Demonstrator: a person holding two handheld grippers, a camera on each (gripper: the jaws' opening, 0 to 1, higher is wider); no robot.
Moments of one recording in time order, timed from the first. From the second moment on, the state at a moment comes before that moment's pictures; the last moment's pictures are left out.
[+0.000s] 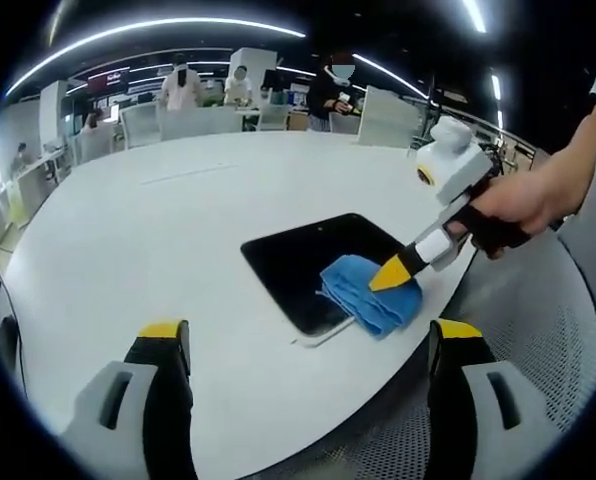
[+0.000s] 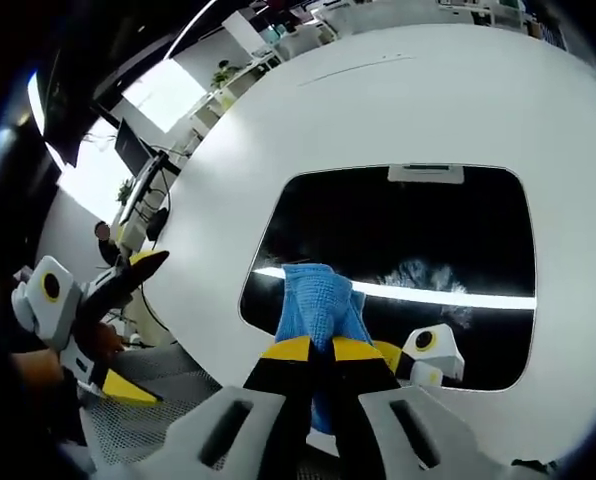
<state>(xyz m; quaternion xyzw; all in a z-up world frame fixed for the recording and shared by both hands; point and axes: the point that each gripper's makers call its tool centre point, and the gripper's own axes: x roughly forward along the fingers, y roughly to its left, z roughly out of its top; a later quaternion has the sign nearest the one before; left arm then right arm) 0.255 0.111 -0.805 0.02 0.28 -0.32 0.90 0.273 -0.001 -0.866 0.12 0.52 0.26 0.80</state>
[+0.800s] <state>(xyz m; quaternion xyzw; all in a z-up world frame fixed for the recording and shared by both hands) 0.255 0.111 -0.808 0.02 0.29 -0.32 0.90 0.273 -0.014 -0.866 0.13 0.54 0.24 0.80</state>
